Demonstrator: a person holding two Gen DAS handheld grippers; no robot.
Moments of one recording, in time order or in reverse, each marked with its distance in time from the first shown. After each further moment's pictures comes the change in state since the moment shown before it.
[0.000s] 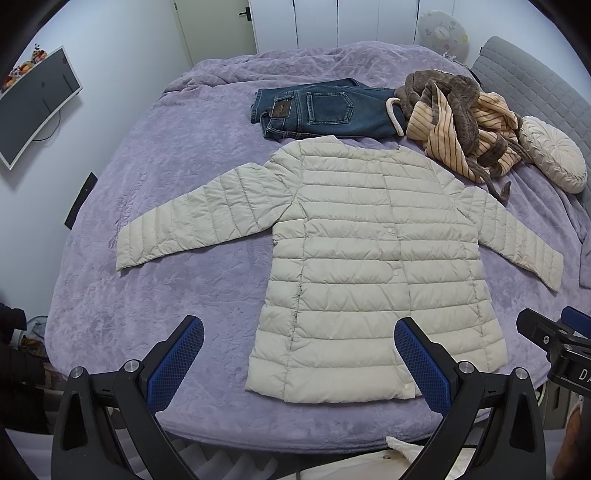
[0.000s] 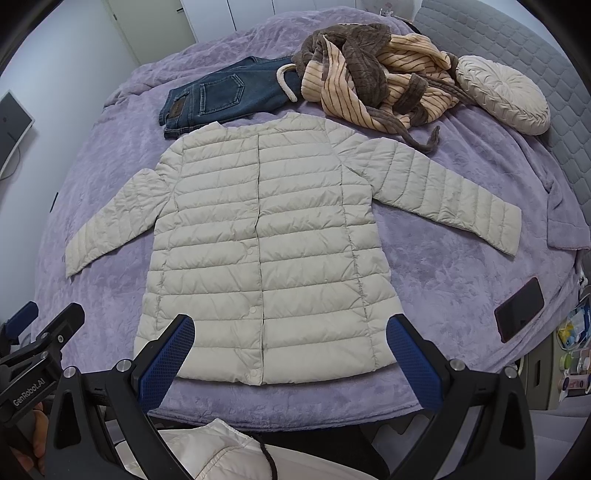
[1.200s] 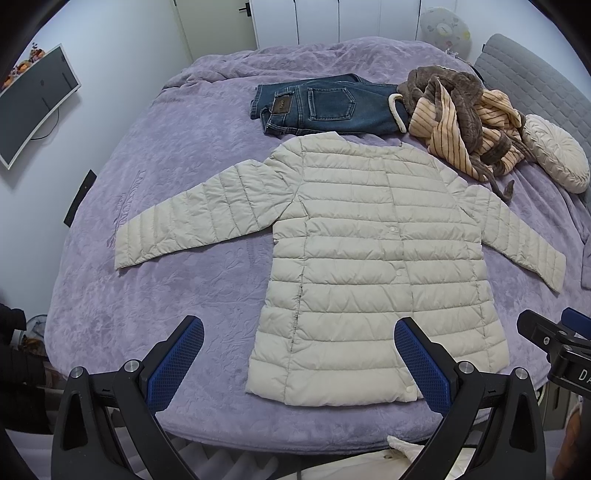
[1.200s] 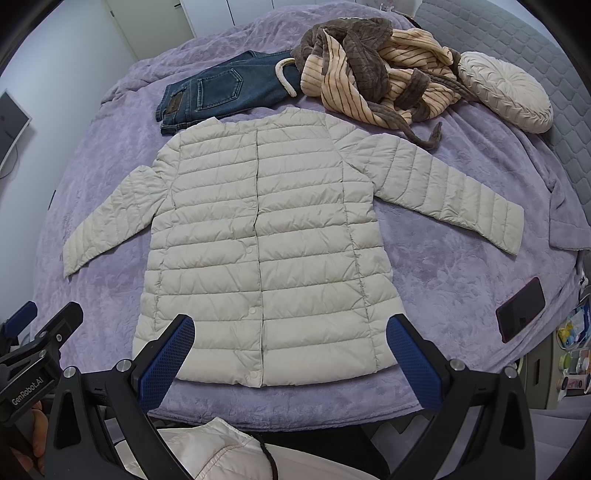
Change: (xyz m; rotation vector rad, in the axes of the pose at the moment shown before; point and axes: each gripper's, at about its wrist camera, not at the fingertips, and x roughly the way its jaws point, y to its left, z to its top) left arm 0.003 0.006 -0.001 -0.001 0.004 -0.001; right arm 0.003 0.001 0.004 0.002 0.008 0.001
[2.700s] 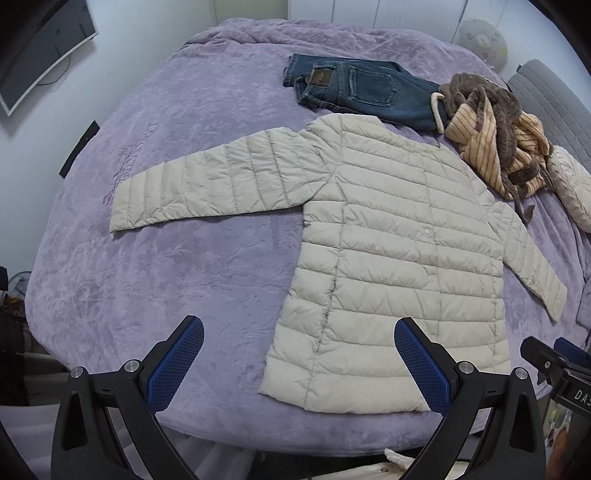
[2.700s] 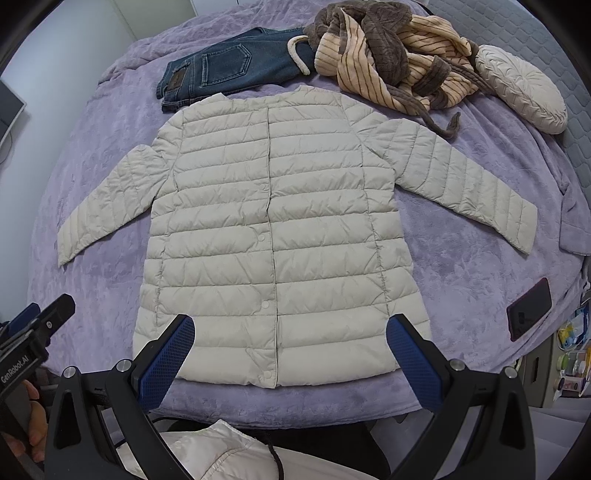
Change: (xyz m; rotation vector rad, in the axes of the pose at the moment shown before) left arm 0.047 0.063 0.010 -0.159 0.106 -0.032; right arm 0.028 0.030 0.008 -0.026 0.103 -0.006
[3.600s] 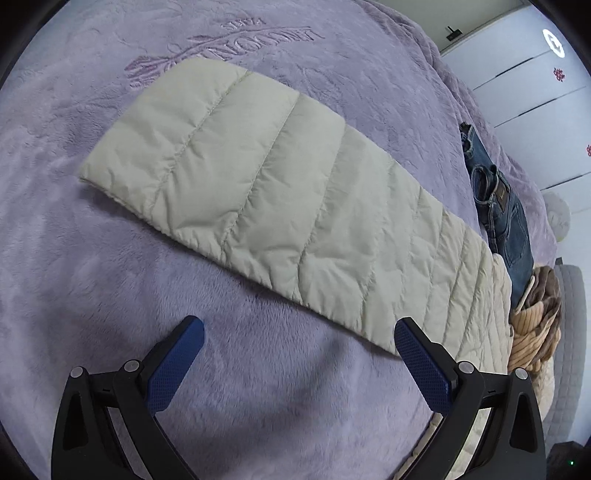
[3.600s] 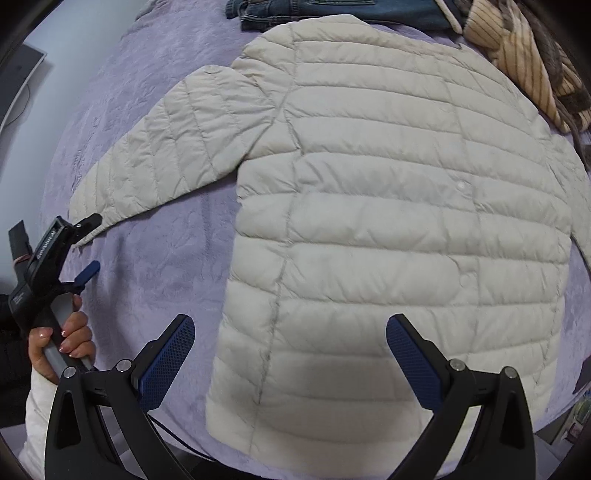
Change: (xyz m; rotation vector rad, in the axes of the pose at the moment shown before) left arm 0.237 0.259 0.077 -0.640 0.002 -0.277; right arm 0.151 0.174 0.071 -0.135 0.204 0.139
